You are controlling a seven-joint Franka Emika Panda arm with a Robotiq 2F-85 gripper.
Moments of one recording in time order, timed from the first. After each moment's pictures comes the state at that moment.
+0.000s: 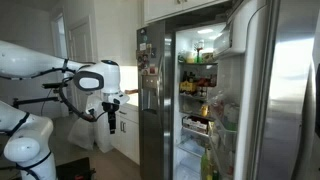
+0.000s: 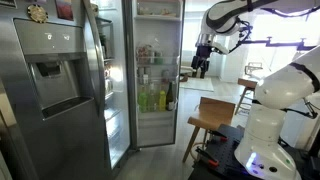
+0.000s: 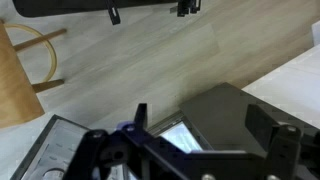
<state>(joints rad) -0.06 -0.77 -0.23 -2.64 0.06 1.87 -0.12</state>
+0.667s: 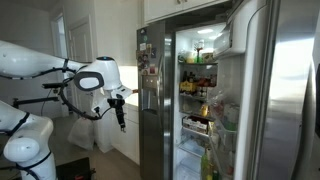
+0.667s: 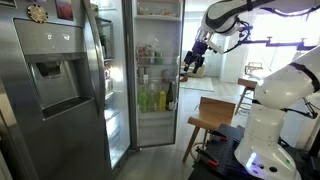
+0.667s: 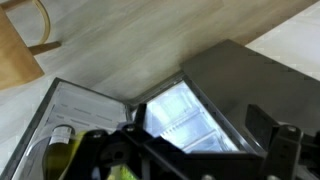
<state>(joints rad) -0.07 -0.77 -0.21 -2.64 0.10 2.09 -0.08</state>
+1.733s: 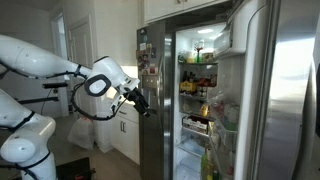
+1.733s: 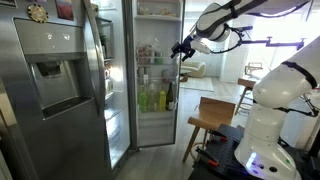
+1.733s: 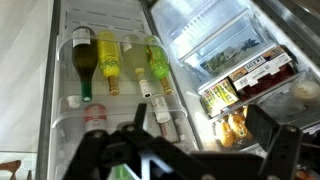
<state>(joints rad) -0.17 -0.62 -0.10 -2.63 0.09 2.71 0.12</state>
